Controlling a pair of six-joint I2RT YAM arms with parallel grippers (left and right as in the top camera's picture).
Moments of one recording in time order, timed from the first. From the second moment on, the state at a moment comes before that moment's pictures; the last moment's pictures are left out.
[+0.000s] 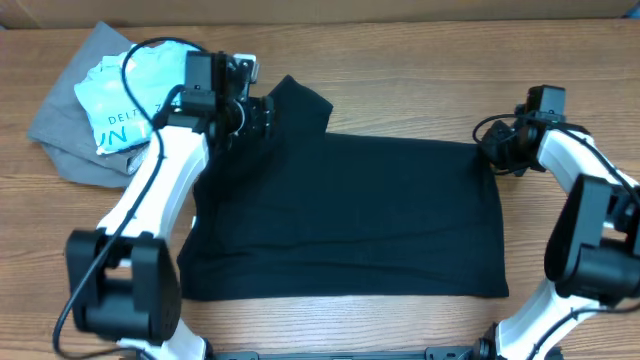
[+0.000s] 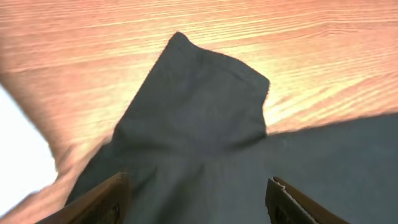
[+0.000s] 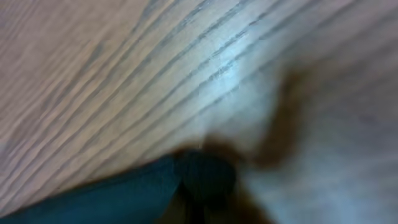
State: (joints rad) left arm -0.14 1.80 1.36 -0.45 0.25 -0.05; right arm -0.23 1.94 1.24 -0.53 -0.20 0.41
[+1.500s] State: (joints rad) left arm -0.14 2.11 1.72 -0.41 0.26 -0.07; right arm -0.21 1.72 1.24 -0.61 -0.05 0.41
